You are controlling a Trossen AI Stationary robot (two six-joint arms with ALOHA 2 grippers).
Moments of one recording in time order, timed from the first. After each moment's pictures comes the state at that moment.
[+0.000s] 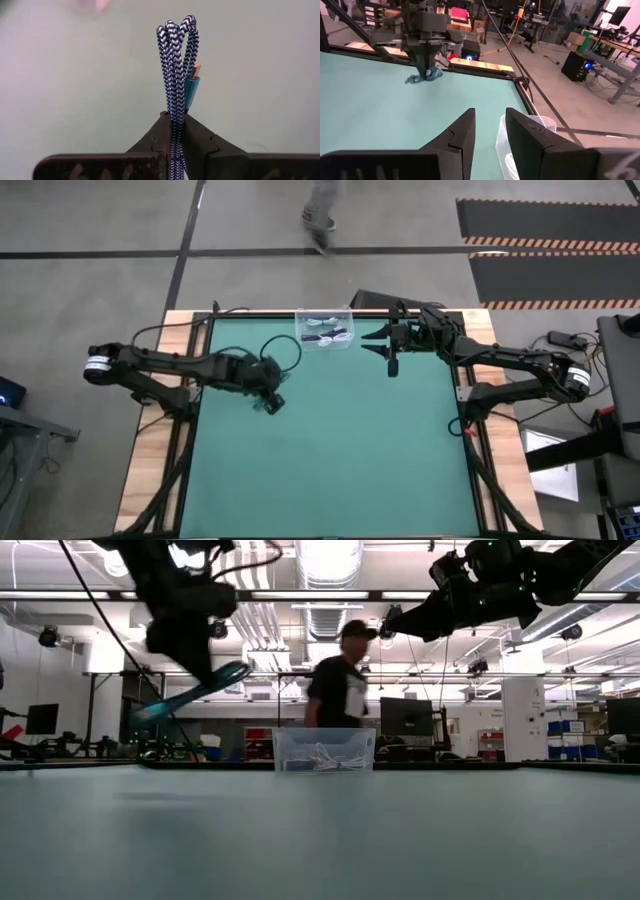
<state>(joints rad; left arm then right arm) 0.01 1.28 0.94 -0.75 -0.27 -0.57 -0.55 1.17 0.61 0.40 -0.47 -0.29</state>
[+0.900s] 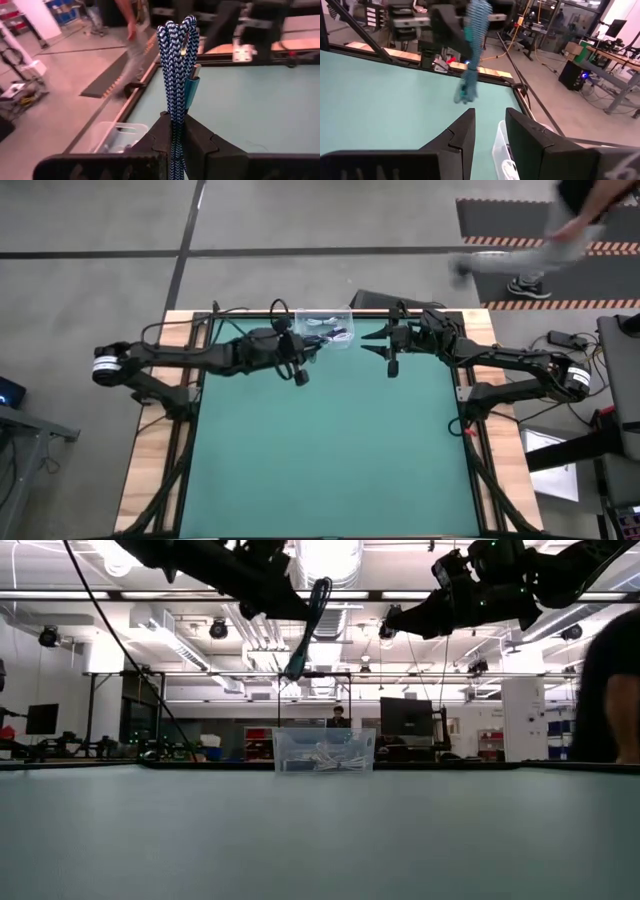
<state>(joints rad) 0.18 1.35 0.92 0.18 -0.23 0.17 -0.54 1.17 0.59 0.46 -0.47 -0.32</state>
